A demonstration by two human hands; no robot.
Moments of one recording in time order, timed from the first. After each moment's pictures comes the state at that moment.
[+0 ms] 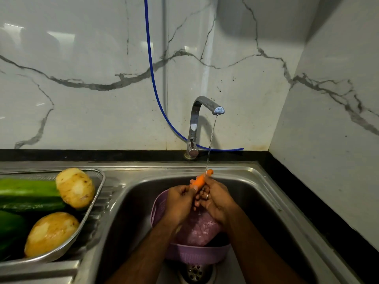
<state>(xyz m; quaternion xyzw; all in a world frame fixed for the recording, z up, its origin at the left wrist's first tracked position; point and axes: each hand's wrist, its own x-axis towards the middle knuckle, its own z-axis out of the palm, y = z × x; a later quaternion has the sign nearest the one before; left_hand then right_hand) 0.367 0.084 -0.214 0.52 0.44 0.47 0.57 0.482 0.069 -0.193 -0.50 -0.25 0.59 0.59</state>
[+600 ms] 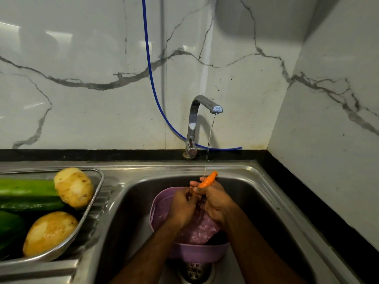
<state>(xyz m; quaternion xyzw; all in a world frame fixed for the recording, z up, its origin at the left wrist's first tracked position) 0.373 0.086 -0.231 0.60 0.46 0.42 0.50 0.474 0.066 -0.189 -0.53 -0.25 0.57 0.57</state>
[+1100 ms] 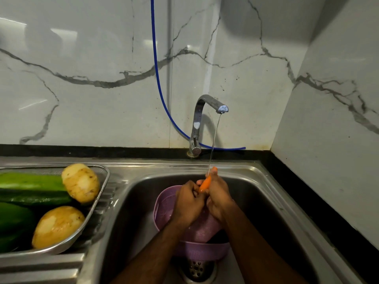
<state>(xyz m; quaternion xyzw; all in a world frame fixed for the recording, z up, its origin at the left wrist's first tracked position) 0.375 0.081 -0.220 0.66 0.45 0.45 0.40 0.464 0.068 -0.181 -0.53 -0.19 0.53 0.64</state>
